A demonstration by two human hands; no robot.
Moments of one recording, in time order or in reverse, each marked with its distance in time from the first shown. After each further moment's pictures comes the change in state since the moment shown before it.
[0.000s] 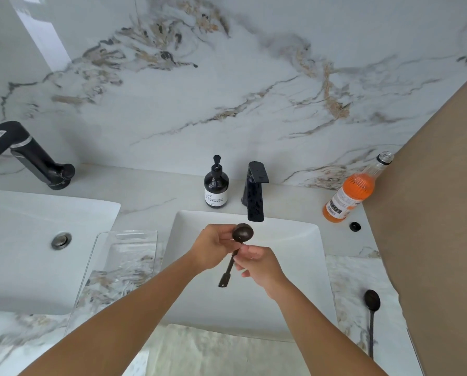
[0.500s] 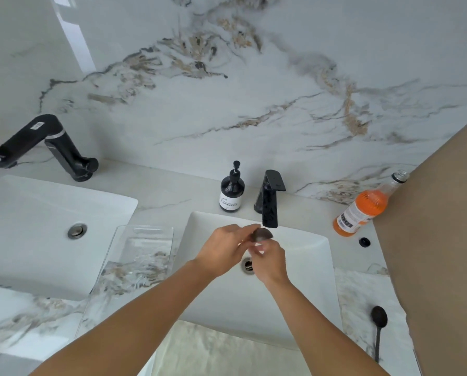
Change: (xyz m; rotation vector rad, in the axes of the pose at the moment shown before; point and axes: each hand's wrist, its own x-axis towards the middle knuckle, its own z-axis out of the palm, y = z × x) left_hand -0.016 0.009 -0.003 0.696 0.261 0.498; right_hand -0.004 -0.030 0.023 -0.383 0.272 -0.158
